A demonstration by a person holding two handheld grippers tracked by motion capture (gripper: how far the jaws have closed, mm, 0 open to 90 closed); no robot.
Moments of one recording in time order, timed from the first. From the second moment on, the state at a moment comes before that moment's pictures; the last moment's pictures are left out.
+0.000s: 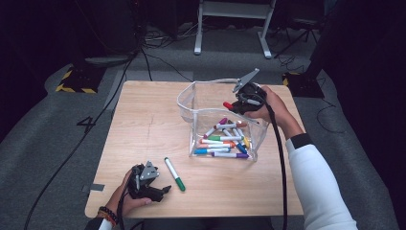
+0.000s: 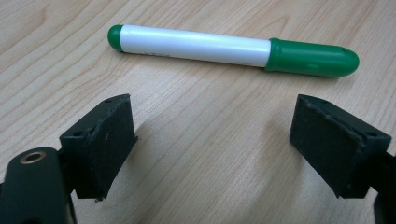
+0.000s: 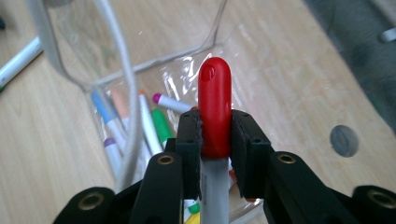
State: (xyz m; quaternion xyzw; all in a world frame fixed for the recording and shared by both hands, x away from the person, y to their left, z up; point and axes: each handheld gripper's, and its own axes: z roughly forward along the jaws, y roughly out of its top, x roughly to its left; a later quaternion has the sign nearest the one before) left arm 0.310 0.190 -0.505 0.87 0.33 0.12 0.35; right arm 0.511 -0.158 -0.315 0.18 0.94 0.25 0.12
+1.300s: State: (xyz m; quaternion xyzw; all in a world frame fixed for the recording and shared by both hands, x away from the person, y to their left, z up) left arm 0.309 0.190 -0.505 0.87 0.33 0.12 0.35; right arm 0.448 -0.207 -0.280 0.21 0.87 0.41 0.19
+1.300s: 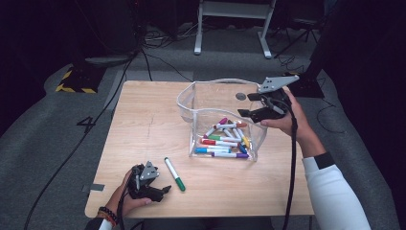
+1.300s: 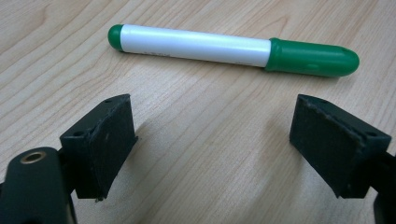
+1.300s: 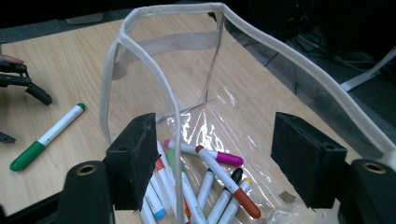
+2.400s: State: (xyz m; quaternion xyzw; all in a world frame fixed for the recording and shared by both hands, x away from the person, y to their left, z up) left arm 0.309 0.190 -0.505 0.87 0.33 0.12 0.35; right arm 0.351 -0.316 -0.406 0.29 0.84 0.42 0.19
